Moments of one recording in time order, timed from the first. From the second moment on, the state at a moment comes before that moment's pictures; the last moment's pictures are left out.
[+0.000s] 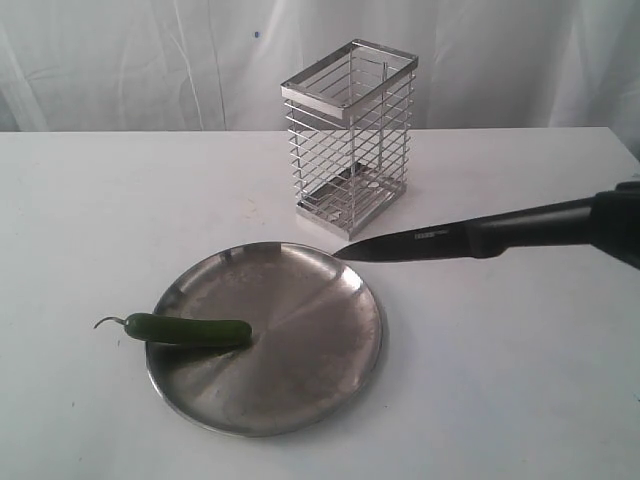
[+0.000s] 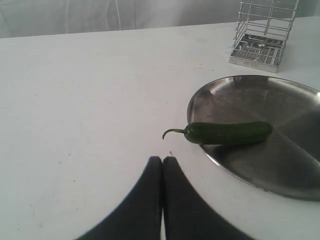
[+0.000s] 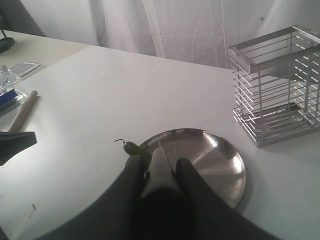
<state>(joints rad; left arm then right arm) -0.11 0.00 0.02 -0.20 0.31 0.15 0.50 0.47 -0.71 0.46 0.64 -0.20</state>
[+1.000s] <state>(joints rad) -0.27 0.00 -0.16 -0.20 0.29 -0.49 0.50 0.47 -0.71 0.64 0.68 -0.40</state>
